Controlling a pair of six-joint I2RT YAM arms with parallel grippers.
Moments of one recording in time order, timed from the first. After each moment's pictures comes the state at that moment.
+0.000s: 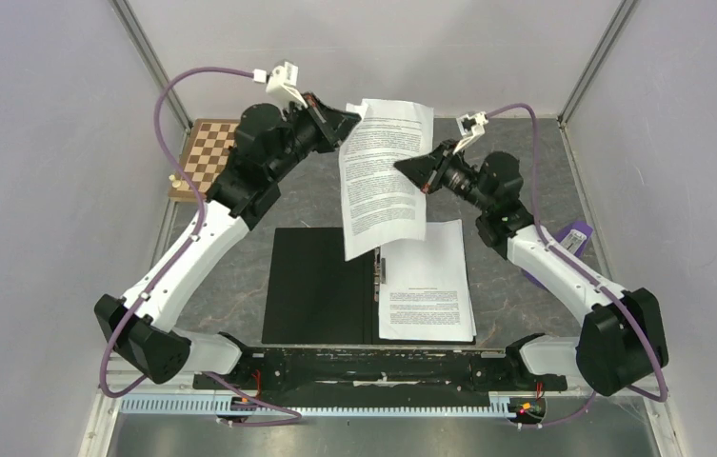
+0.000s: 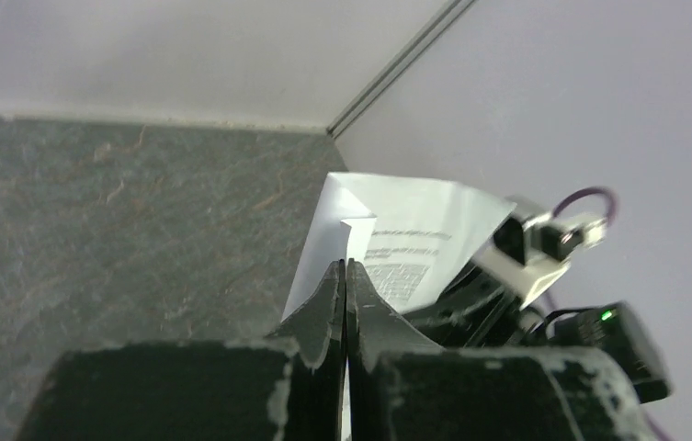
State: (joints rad) left arm -0.55 1.34 1.48 -0.09 0.09 -0.65; right arm 0.40 1.30 0.84 0.61 -0.49 0.65
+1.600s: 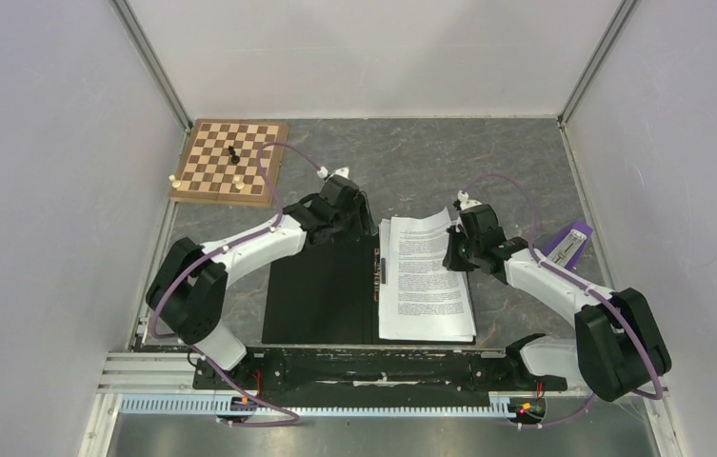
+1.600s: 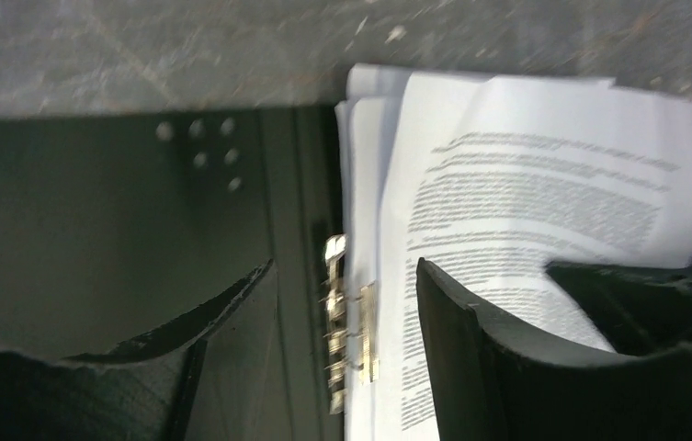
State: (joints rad) left arm -0.69 1.61 1.11 -0.27 -0.07 -0.75; right arm 0.40 1.27 0.63 -0.28 -0.04 0.38
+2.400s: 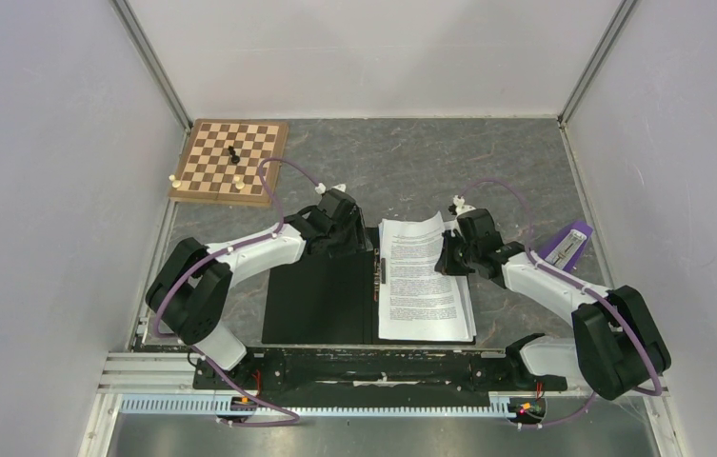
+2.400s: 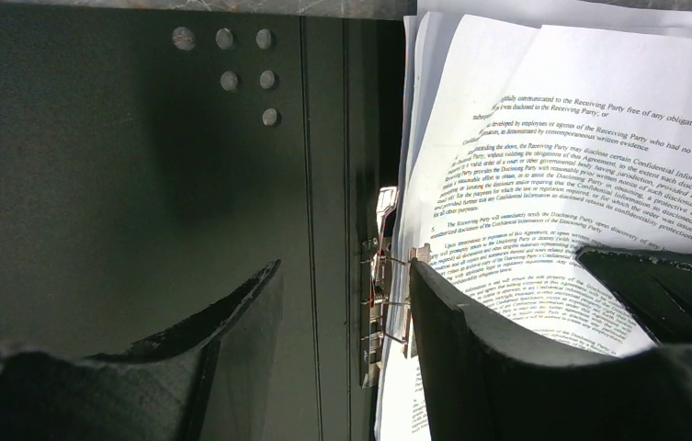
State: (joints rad) left arm -0.69 1.60 0.96 -0.25 -0.02 -0.79; right arm 0.42 1.28 0.58 -0.21 -0.14 0.42
